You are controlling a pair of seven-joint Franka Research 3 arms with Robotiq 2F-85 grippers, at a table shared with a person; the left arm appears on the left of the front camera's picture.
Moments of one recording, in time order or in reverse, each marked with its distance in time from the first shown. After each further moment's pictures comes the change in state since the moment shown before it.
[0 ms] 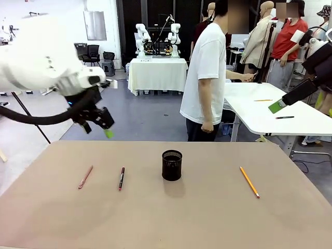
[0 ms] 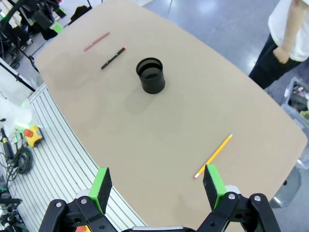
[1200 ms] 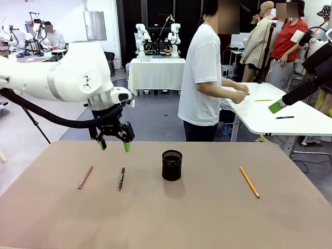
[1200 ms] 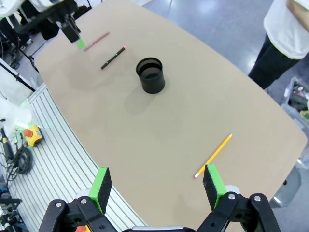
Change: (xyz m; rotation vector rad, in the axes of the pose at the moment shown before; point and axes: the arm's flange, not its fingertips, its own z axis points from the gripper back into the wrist) left arm 0.036 -0.020 -0.083 0.009 0.175 0.196; right arm 0.000 0.000 0.000 -0.001 0.000 -0.001
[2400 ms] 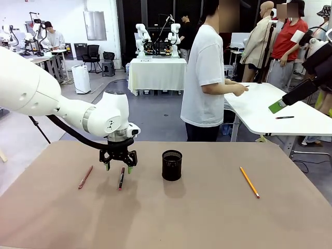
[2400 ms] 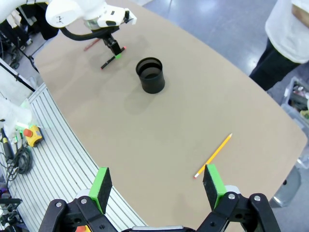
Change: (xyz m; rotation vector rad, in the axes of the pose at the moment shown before) left arm 0.077 0.037 -0.148 0.169 0.036 0.128; right arm 0.000 0.000 0.000 0.000 0.000 0.000
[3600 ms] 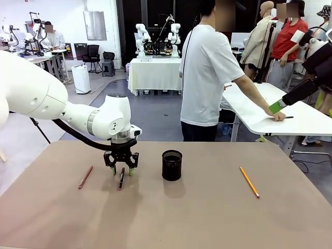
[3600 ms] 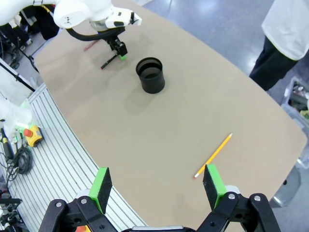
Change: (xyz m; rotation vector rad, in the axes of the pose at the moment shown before) left arm 0.016 -0.004 -0.018 -0.031 0.020 0.077; right arm 0.000 0.000 0.000 0.000 0.000 0.000
